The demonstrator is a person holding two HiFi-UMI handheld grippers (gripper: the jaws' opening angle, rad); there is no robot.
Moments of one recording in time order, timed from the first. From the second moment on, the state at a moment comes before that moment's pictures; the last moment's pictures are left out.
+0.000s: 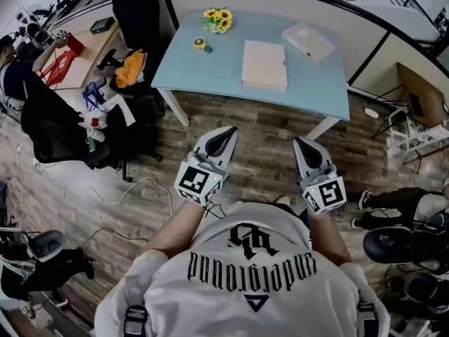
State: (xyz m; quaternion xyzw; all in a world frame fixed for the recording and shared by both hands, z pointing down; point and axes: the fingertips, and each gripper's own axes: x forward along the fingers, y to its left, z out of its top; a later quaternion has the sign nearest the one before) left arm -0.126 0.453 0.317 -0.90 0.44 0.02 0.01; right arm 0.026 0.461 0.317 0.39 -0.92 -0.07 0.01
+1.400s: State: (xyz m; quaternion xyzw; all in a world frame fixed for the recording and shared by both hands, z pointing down) left arm -0.102 0.290 0.391 -0.87 0.49 -0.04 -0.07; right arm 0.060 0.286 0.376 0.37 -0.93 0.04 0.03
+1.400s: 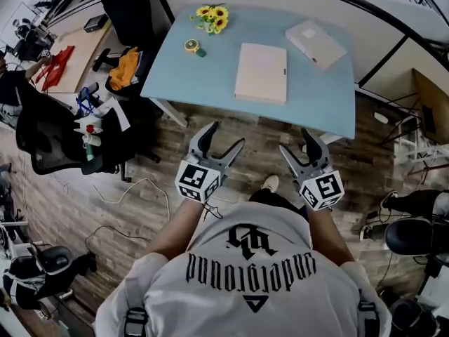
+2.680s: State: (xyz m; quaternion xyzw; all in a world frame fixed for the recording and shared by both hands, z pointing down) left arm -0.073 0.006 0.438 -0.88 0.45 -0.09 -0.13; right arm 0.093 0.029 0.430 0.38 -0.91 0.15 0.08
